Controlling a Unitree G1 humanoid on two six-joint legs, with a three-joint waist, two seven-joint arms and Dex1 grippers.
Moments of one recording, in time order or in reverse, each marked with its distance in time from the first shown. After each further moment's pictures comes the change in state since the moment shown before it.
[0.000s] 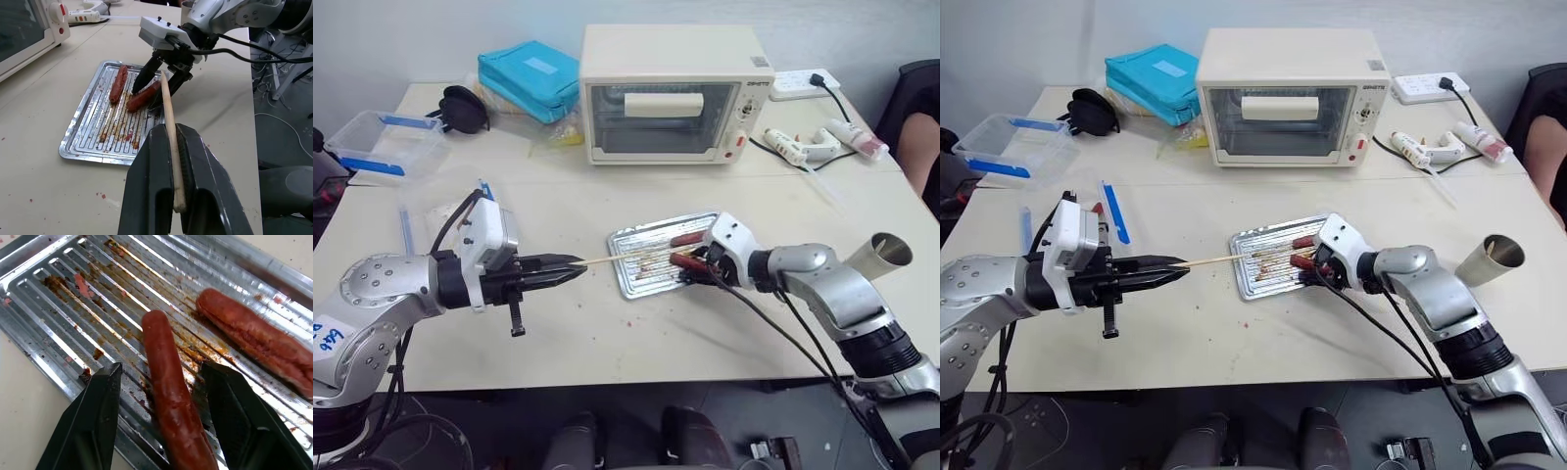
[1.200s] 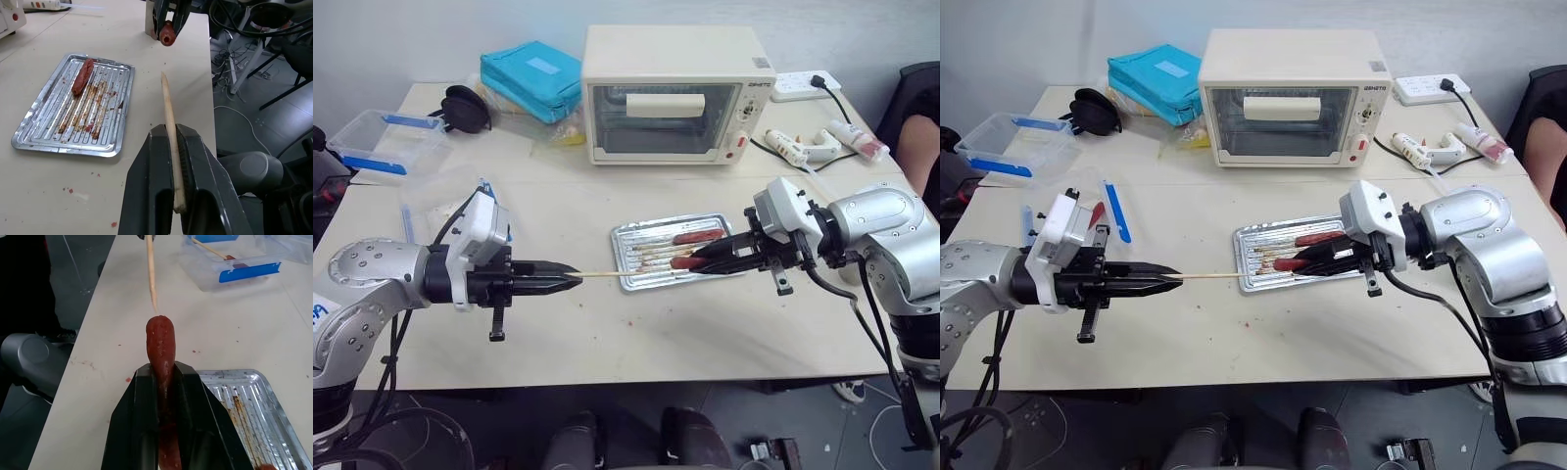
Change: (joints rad) left arm -0.061 0.084 -0.014 0.081 -0.085 0.057 -0.157; right arm -0.079 -0.138 -0.192 -0.177 0.221 -0.210 0.651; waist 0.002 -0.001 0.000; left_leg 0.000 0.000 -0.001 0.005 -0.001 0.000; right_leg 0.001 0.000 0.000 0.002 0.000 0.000
